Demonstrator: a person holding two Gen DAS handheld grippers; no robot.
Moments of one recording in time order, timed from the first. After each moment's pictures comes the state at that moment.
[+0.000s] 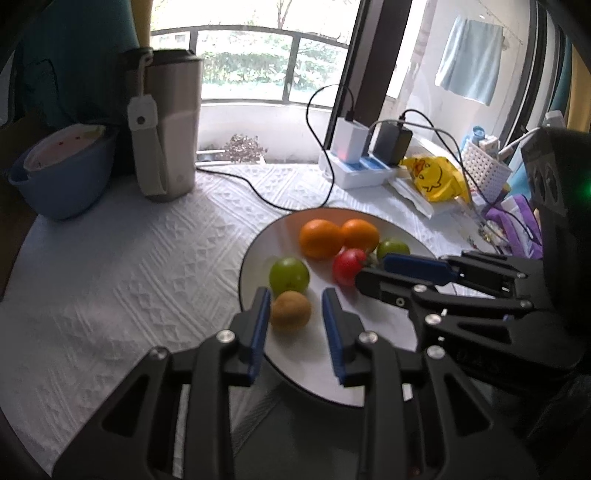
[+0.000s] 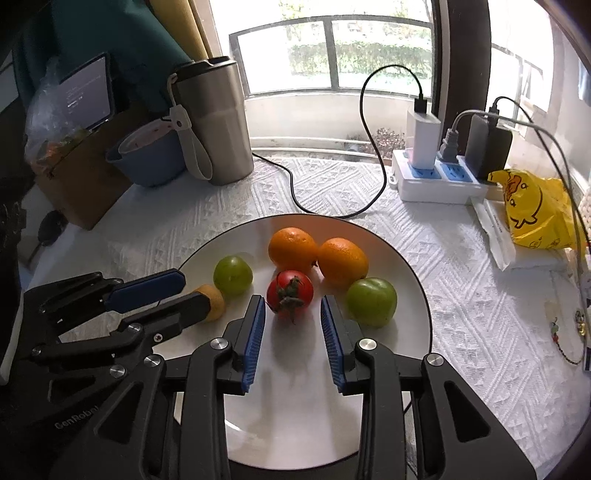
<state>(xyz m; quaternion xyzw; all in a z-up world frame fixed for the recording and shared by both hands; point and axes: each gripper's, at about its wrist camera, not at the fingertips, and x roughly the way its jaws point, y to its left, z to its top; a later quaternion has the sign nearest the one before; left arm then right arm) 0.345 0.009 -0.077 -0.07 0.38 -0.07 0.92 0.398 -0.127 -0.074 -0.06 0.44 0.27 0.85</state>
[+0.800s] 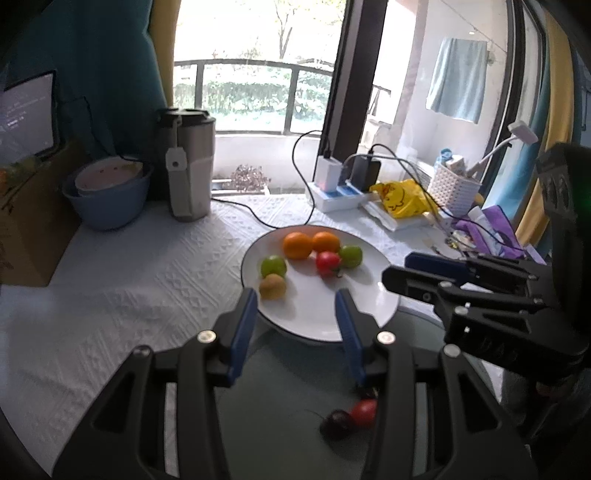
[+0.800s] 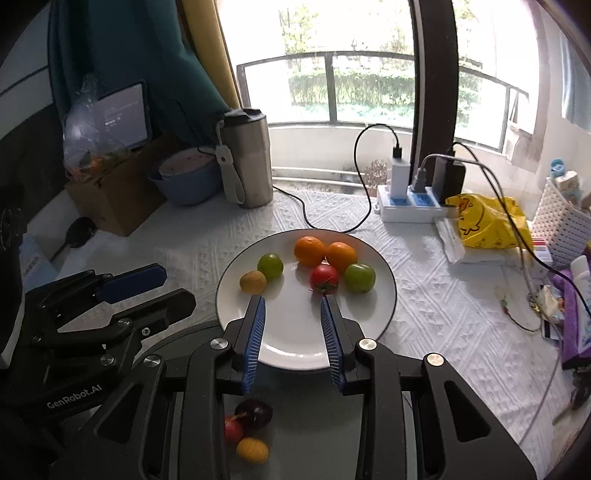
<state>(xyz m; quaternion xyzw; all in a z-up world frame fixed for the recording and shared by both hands) 0.261 -0.002 -0.028 -0.06 0.33 -0.06 0.94 0.314 -0.156 -0.014 -0.06 0.38 0.27 0.88</state>
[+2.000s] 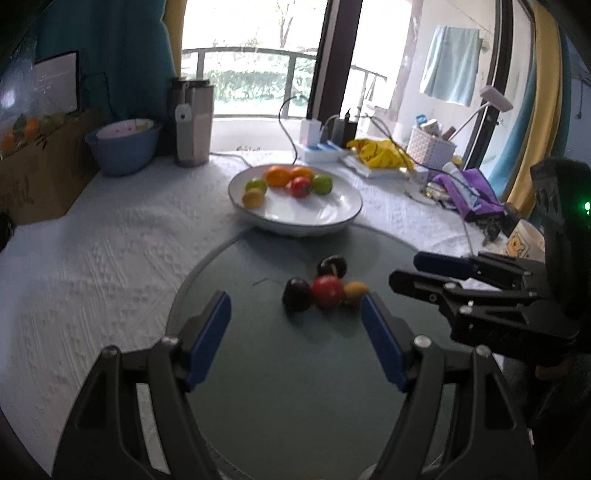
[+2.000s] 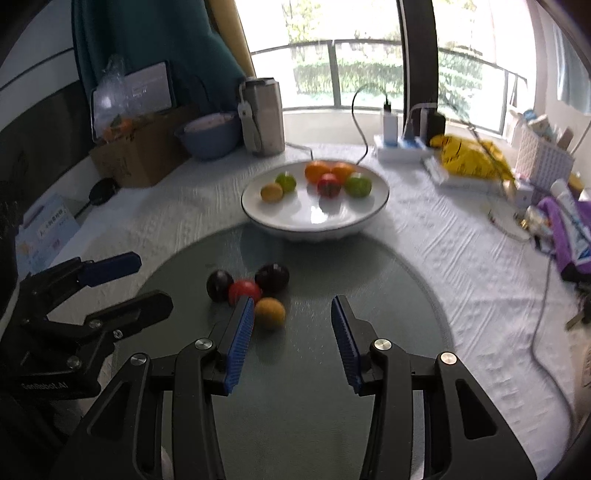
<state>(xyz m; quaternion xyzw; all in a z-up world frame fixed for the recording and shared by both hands) 0.168 -0.030 -0.063 -0.06 0.36 -0.06 0.93 0.225 -0.198 -0.053 -0.05 0.41 0.28 0.87</state>
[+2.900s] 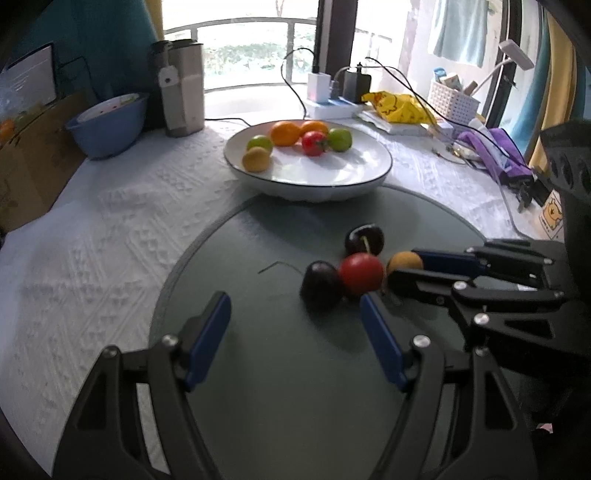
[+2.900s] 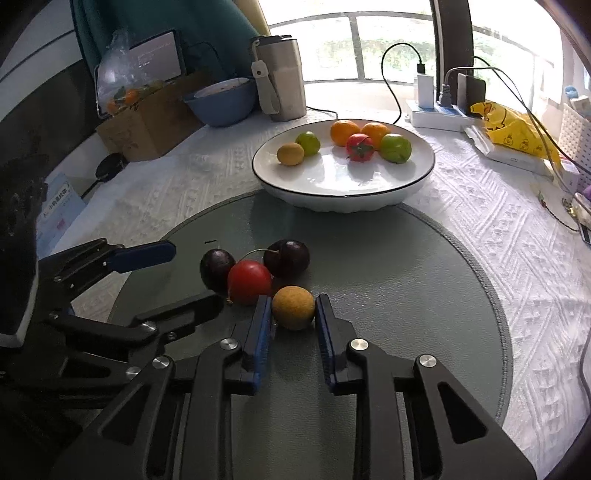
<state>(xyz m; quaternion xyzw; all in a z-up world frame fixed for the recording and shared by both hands) 0.210 -0.037 -0.103 -0.01 0.42 -0.05 0.91 0.248 -0.179 -0.087 -0.05 0.45 0.32 0.83</state>
